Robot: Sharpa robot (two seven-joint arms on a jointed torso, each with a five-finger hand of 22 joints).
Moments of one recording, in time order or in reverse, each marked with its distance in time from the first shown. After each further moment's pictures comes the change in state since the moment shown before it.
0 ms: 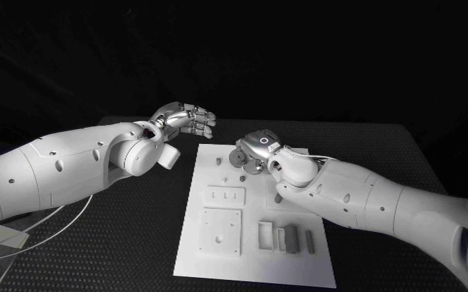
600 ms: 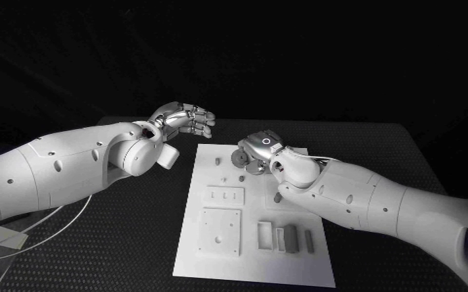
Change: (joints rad) left arm 0.000 0.000 0.000 -0.001 0.000 0.001 0.000; left_hand 0.000 0.000 0.000 0.000 0.000 0.000 0.000 0.000 0.000 0.000 0.000 -0.003 0.000 0.000 0.000 -0.004 0.002 0.000 0.000 0.000 0.000 0.001; right arm -0.004 -0.015 -0.001 0.016 0.003 0.002 -0.016; right_hand 0.006 0.004 -0.001 -0.001 0.000 -0.001 0.001 -0.001 0.000 0.000 0.000 0.000 -0.001 0.000 0.000 0.000 -0.001 0.000 0.000 0.000 0.000 0.000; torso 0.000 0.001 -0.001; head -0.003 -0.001
